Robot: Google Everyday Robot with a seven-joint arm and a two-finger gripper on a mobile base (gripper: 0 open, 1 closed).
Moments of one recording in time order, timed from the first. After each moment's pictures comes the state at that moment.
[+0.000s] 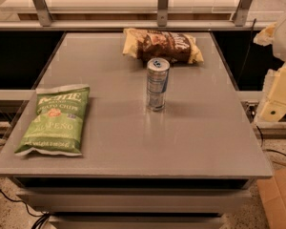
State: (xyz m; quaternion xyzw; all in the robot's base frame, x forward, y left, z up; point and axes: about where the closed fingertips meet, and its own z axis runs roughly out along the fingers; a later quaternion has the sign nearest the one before) arm 0.438 -0.217 0.977 -0.60 0.78 -0.03 0.16
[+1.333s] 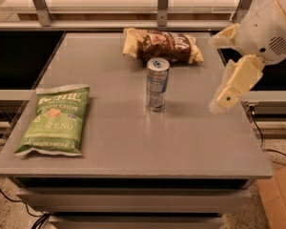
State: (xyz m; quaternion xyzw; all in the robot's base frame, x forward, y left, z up) arm 0.465 -0.137 0.970 -0.61 0.73 0.16 0.27
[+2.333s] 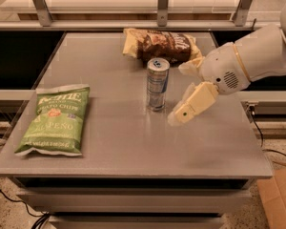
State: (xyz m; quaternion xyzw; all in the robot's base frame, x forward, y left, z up) arm 0.476 -0.071 0.914 -0.54 0.72 0.29 0.32
